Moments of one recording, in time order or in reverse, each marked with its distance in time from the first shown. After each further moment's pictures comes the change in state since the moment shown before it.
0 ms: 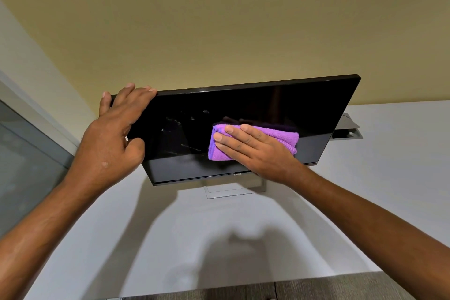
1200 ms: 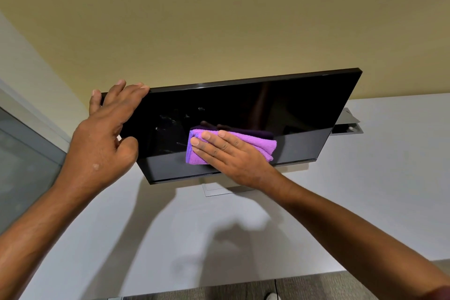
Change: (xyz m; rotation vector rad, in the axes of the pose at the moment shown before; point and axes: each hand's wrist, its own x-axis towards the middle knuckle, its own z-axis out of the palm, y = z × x) left_hand 0.000 -0.001 0.005 0.008 0.031 -0.006; right_hand 0.025 -0.044 0.022 0.107 0.034 0.061
